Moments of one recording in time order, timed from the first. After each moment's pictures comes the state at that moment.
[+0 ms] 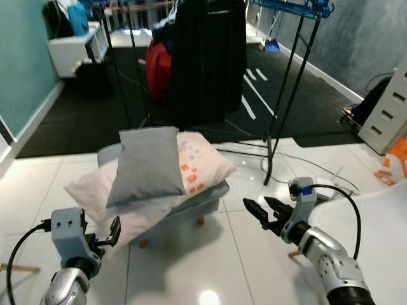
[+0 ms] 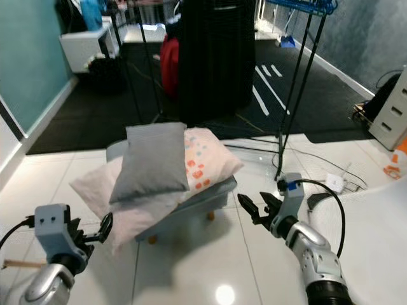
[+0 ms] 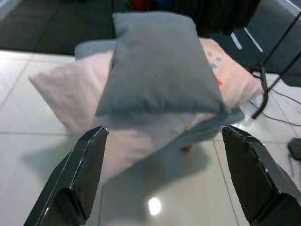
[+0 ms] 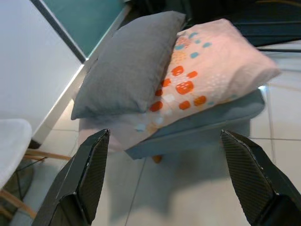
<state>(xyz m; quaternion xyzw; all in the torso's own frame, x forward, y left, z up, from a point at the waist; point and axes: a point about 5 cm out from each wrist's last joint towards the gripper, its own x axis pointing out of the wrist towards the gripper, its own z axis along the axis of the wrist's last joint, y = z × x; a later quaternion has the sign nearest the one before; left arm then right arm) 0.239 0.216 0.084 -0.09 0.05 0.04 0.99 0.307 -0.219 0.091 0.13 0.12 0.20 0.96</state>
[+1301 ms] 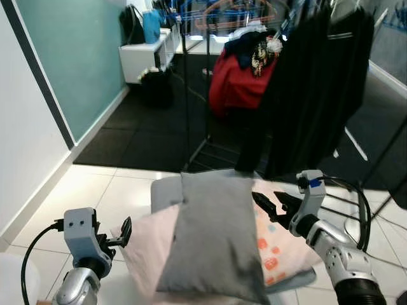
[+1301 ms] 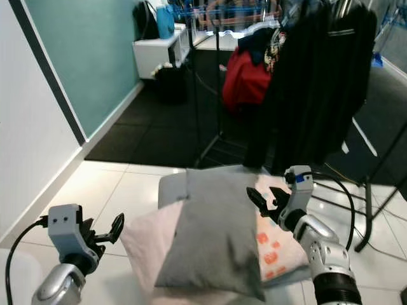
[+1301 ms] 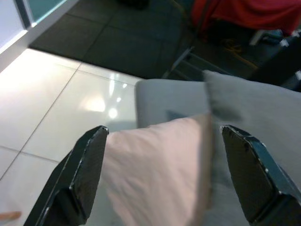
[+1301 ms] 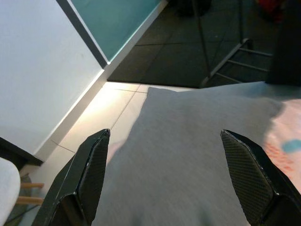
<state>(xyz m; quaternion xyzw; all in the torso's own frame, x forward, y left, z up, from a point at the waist) 0.239 0.213 0.078 -0.10 0.06 0.04 0.99 0.321 -0.211 0.104 0.13 0.11 0.20 0.97</state>
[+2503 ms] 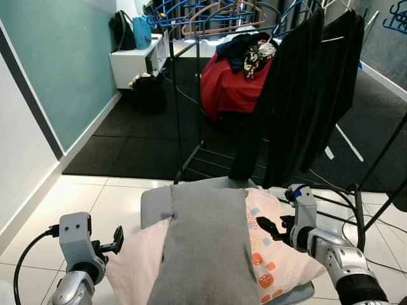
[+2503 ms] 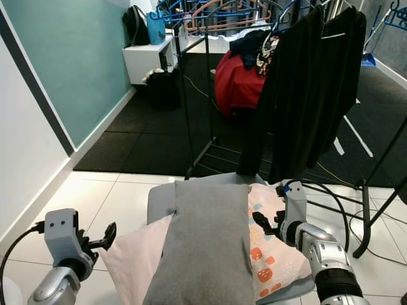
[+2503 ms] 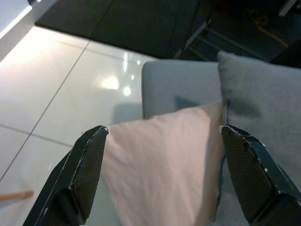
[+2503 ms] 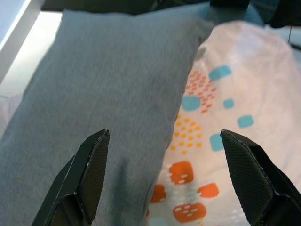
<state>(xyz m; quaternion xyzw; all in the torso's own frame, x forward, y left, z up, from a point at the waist) 0.236 0.222 0.064 -0.09 0.12 0.08 0.99 0.312 -0.232 0.068 0.05 0.28 0.13 0.95</state>
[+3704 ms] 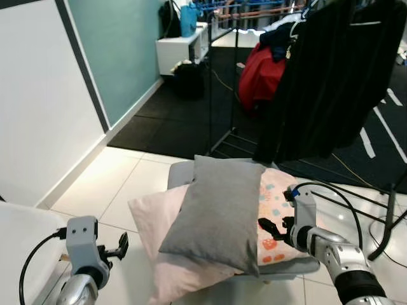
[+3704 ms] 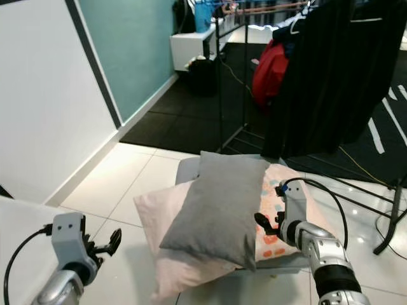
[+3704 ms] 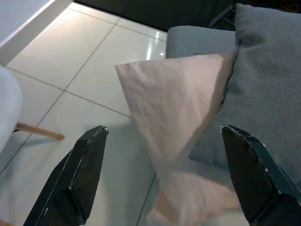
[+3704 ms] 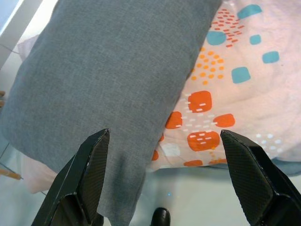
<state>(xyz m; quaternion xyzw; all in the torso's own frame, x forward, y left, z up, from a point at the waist) 0.237 0.214 0.064 -0.08 0.13 0.06 0.99 0.315 -0.236 0.068 0.05 0.29 0.10 0.95</state>
